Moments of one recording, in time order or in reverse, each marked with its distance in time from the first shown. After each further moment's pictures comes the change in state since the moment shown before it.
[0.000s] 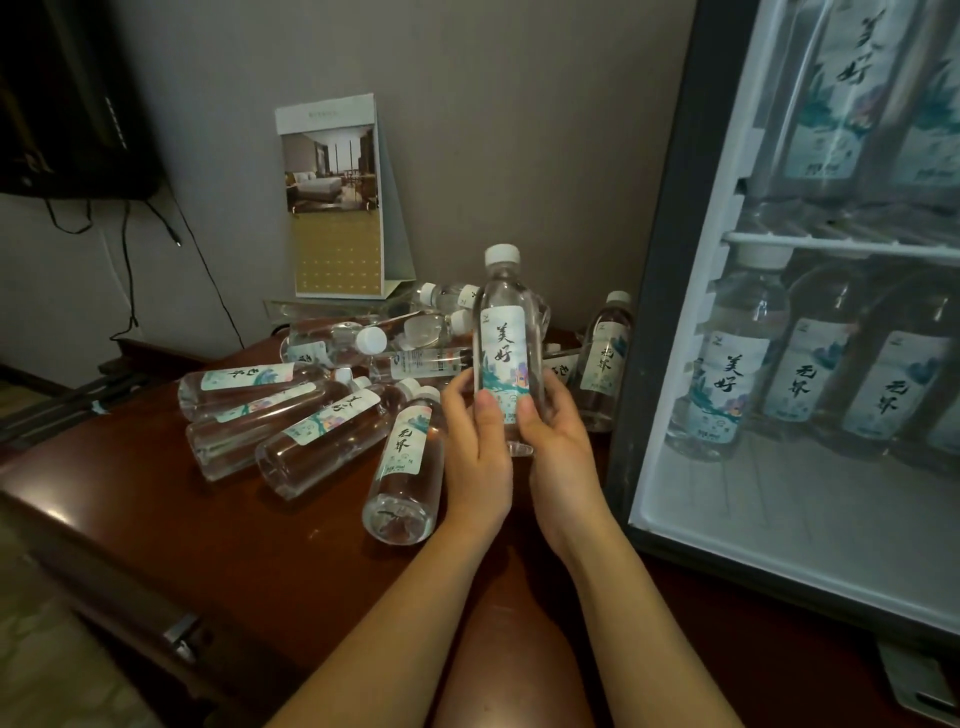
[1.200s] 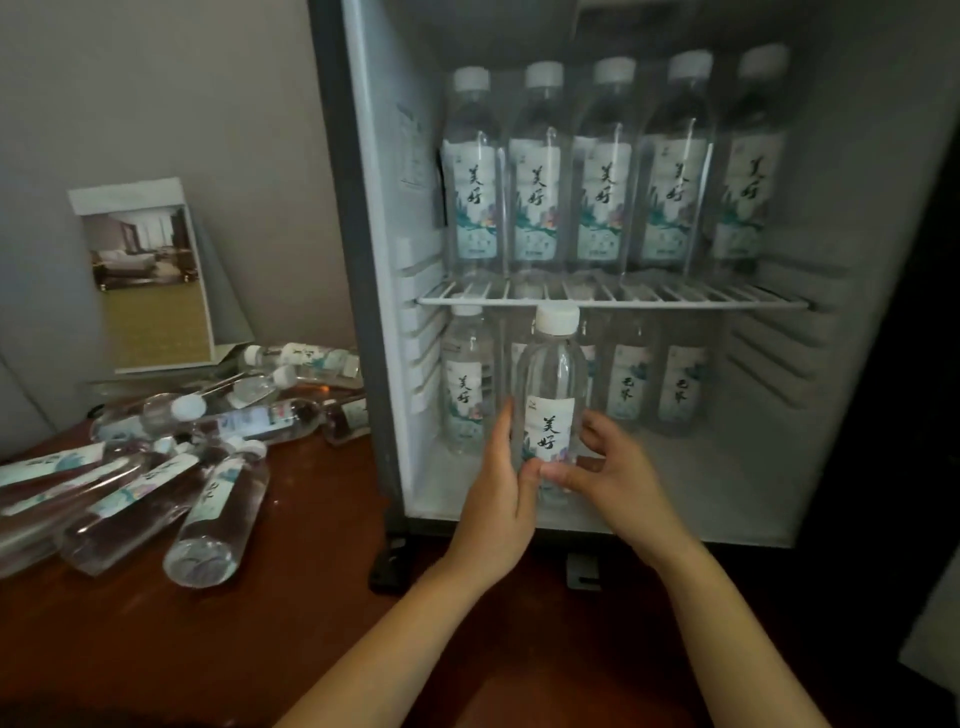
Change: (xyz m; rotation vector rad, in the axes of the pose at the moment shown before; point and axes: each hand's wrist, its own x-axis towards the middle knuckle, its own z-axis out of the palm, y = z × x) left_hand -0.113 0.093 0.117 0.000 -0.695 0.186; right_hand -0.108 -0.117 -0.189 -0.609 0.174 -0.196
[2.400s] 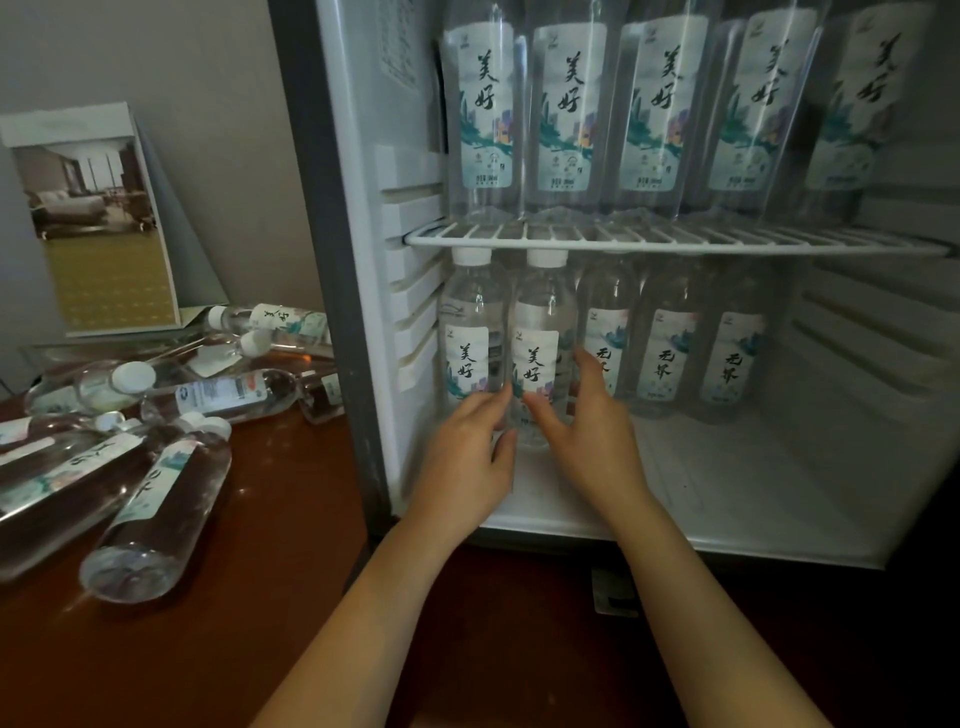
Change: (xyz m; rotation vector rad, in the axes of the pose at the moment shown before) left_hand 0.039 -0.057 -0.023 0.362 0.059 0.098; right_hand 0.067 0.045 0.039 -0.433 0.215 -0.154
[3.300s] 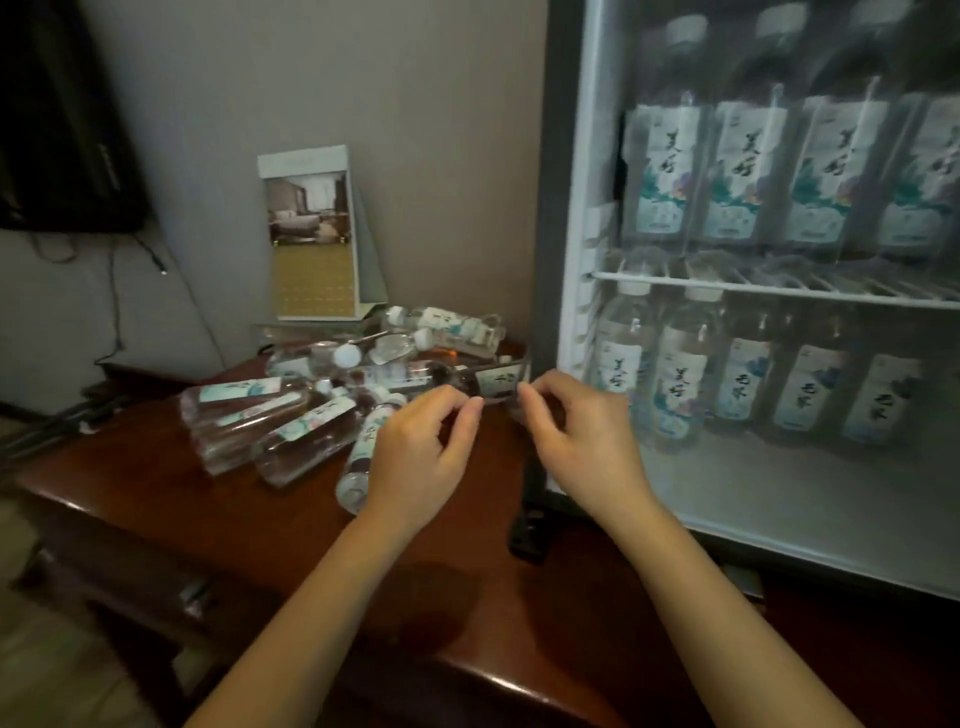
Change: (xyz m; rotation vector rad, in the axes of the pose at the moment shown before) left_hand -0.069 0.005 -0.168 0.291 0.388 0.078; right_hand -0.042 -0.132 0.044 0.028 -0.045 -0.397
